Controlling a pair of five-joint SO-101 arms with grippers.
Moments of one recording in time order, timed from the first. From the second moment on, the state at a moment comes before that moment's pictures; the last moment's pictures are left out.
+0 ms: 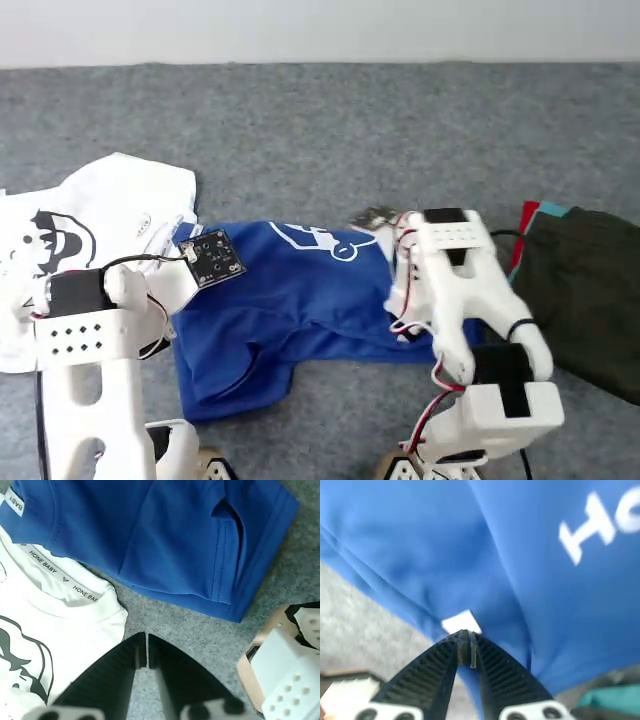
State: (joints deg) left arm -12.7 -39.3 37.8 99.1 -58.9; right arm -5.3 4.6 27.3 79.9 35.2
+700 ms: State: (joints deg) left arm -31.6 -39.9 35.8 90.9 -36.5; right arm -30.7 9.4 3.3 89.0 16.7
